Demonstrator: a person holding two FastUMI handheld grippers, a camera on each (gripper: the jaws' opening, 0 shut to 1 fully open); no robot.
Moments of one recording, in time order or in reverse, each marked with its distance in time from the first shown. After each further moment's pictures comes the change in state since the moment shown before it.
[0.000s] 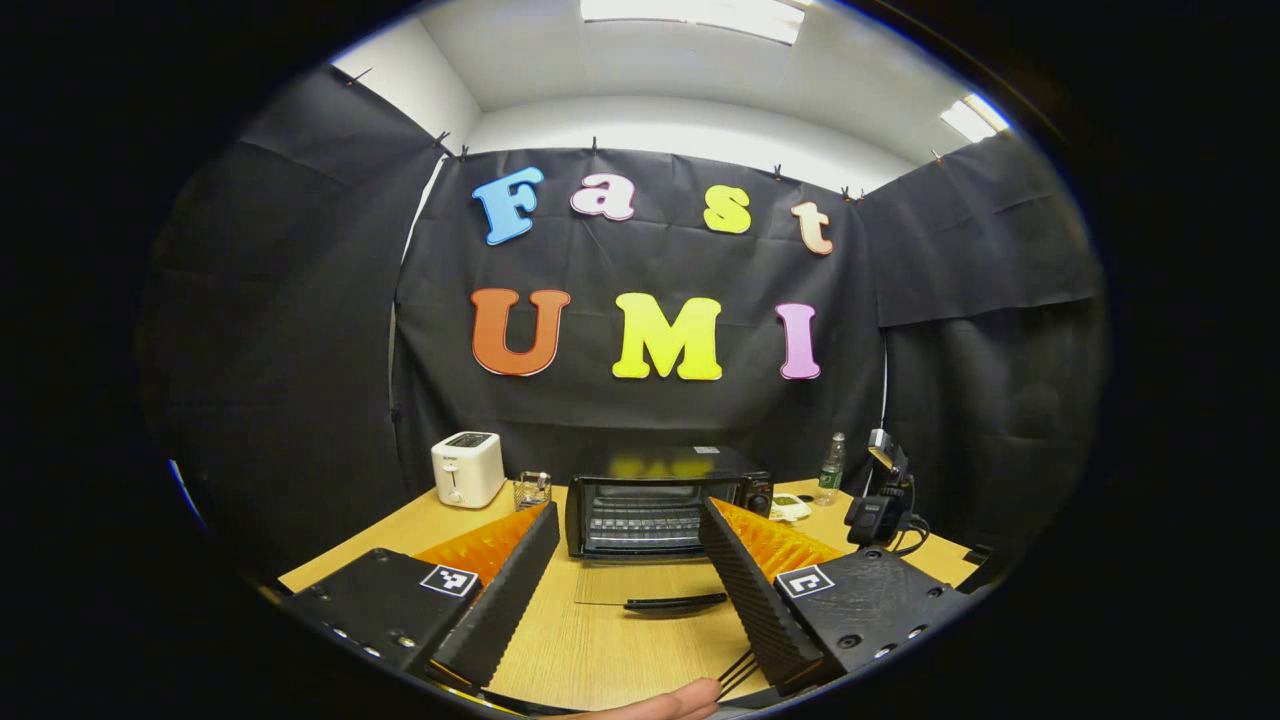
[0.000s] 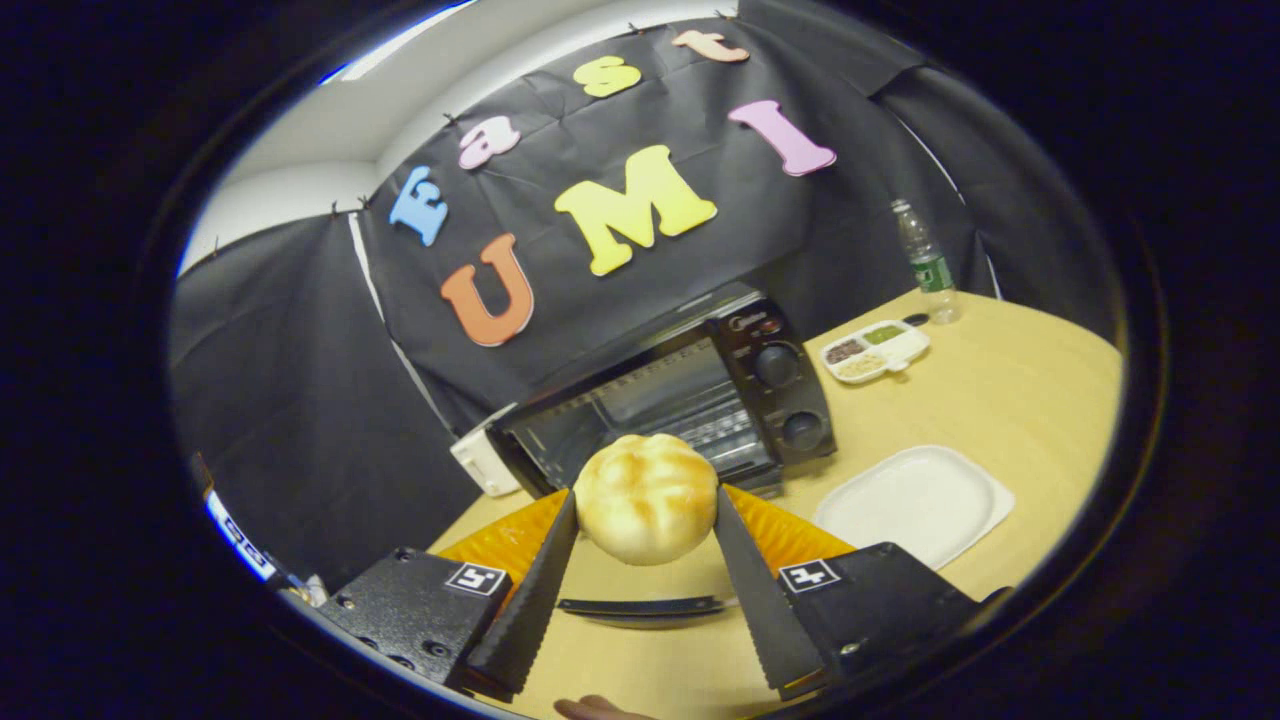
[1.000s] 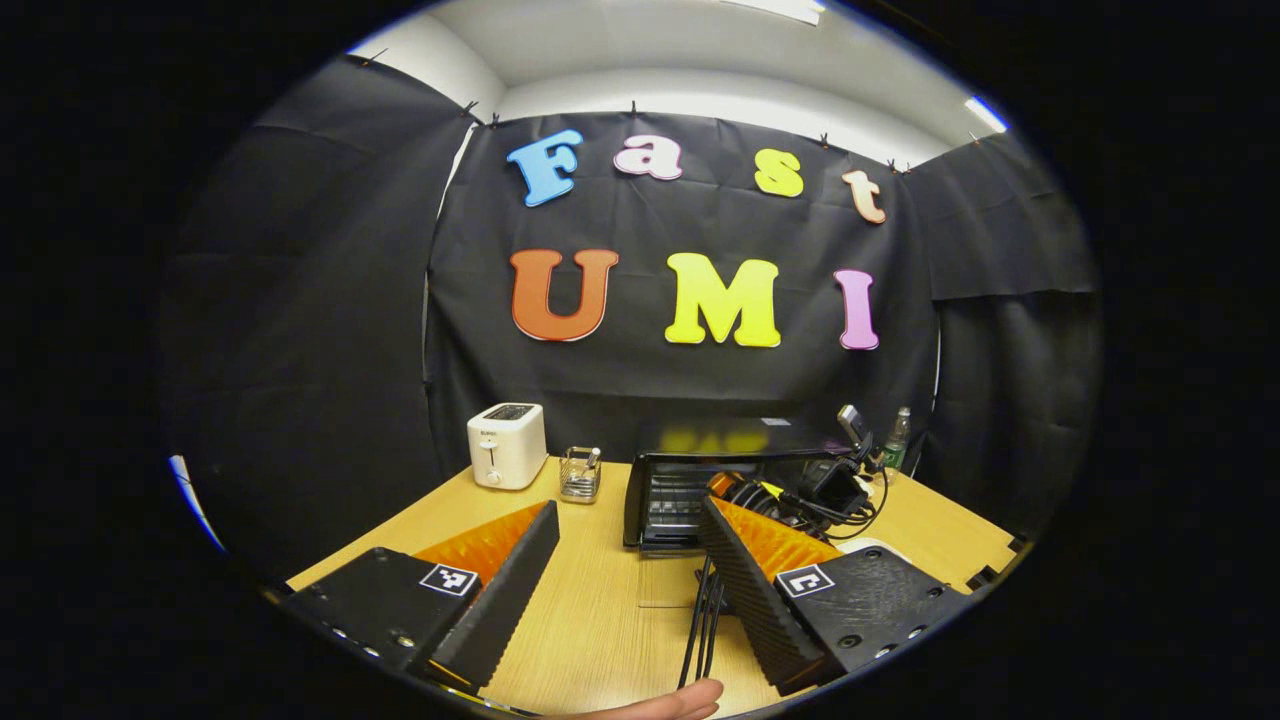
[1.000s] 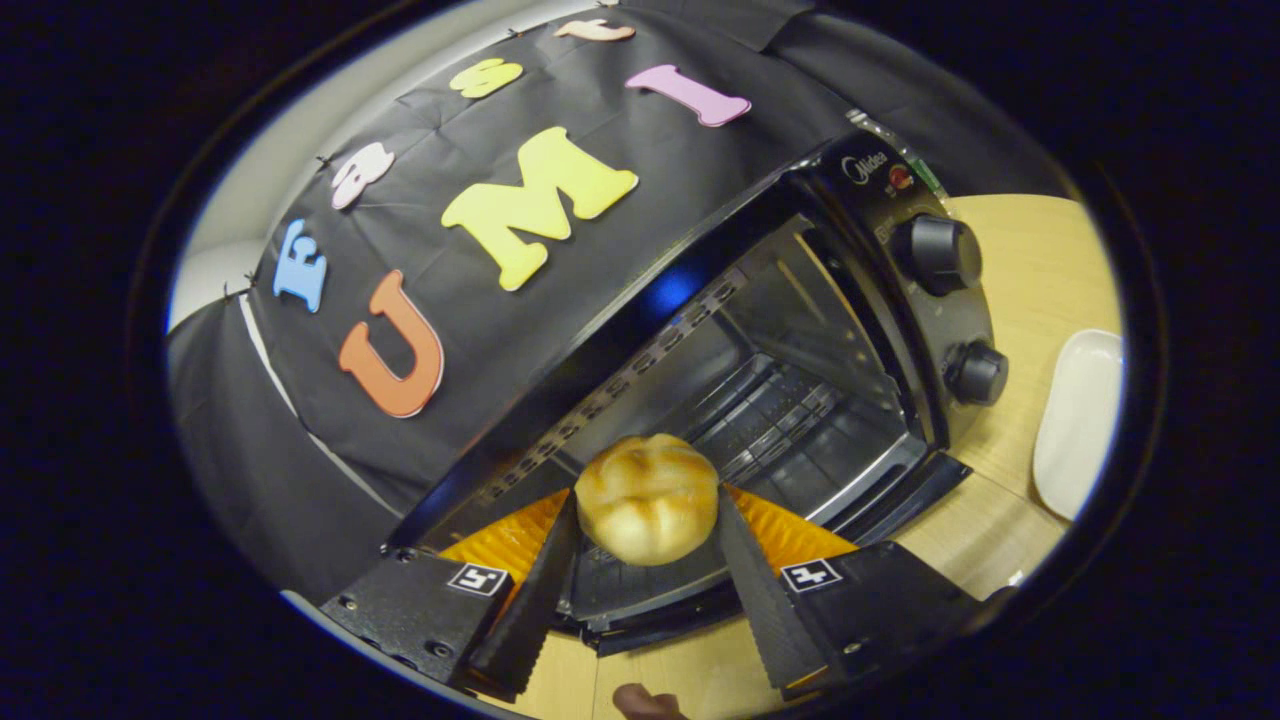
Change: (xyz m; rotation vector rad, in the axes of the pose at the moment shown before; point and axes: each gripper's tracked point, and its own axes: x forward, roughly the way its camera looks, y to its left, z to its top) left arm 0.066 0.067 -0.054 -0.016 0.122 0.101; right arm 0.206 -0.026 -0.007 0.220 -0.076 -0.262
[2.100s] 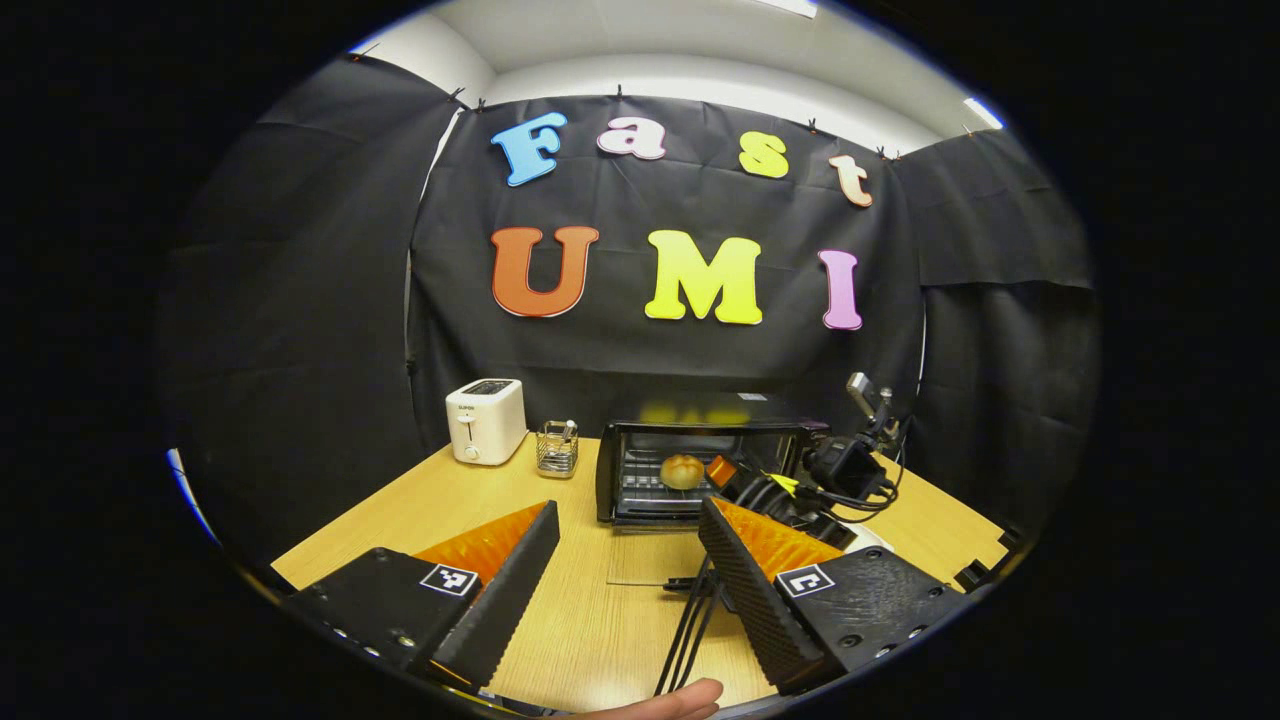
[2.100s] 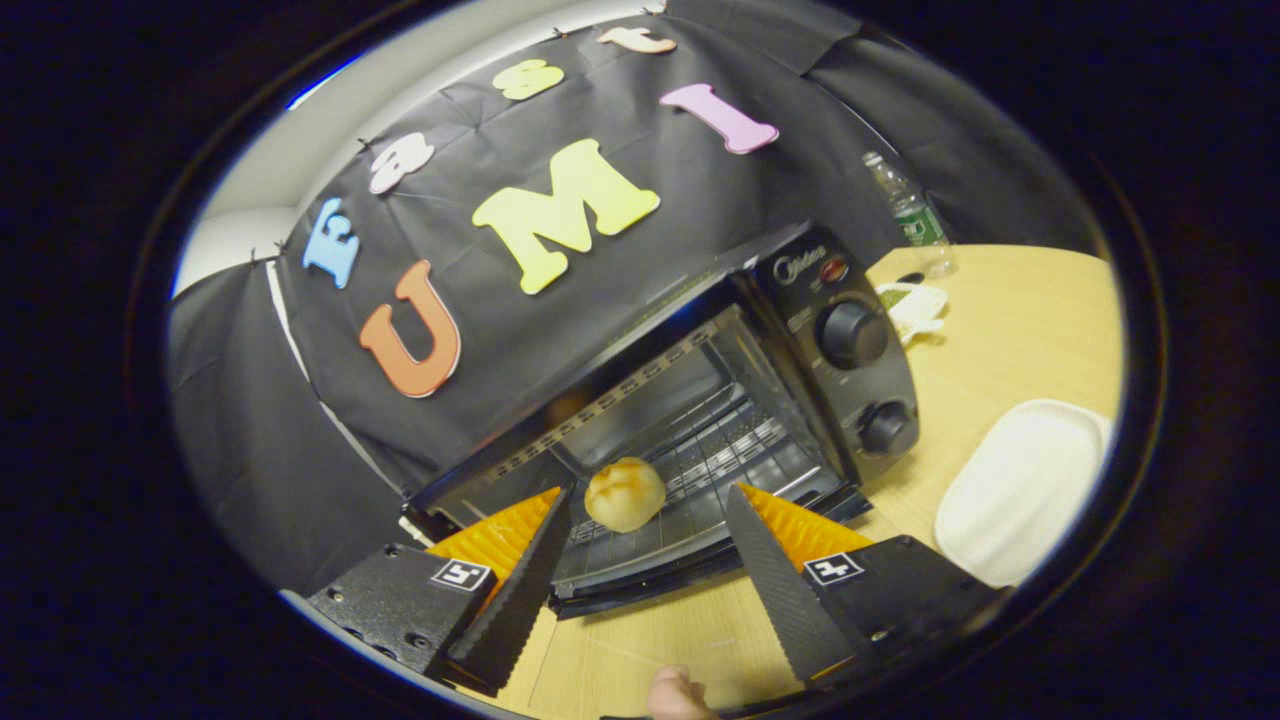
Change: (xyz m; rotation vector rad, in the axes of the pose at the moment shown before) left arm -0.017 -0.036 -0.012 0.002 0.042 -0.060; right arm -0.092 -0.007 0.026 -0.131 -0.022 0.094
